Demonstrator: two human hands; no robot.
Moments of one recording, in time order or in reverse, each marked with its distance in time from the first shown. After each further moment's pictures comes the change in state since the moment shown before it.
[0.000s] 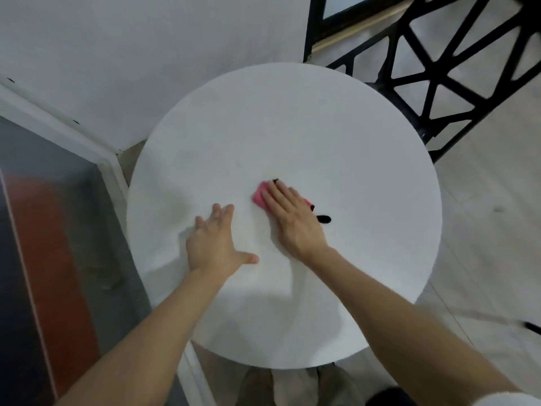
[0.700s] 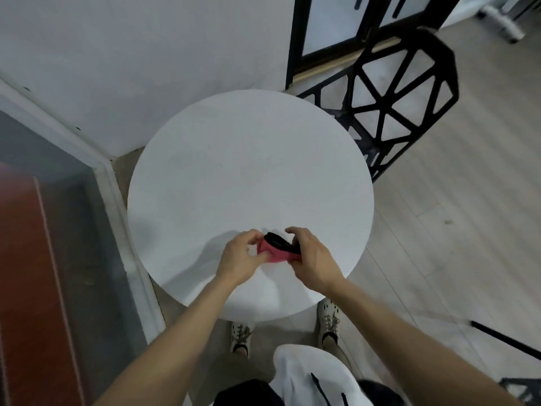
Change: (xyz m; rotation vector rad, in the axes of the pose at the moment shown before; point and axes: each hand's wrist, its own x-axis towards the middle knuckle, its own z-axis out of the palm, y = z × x) left_hand -0.107 0.068 0.013 -0.968 -0.119 0.197; right_hand -0.158 -0.020 -0.103 0.260 -0.145 0.358
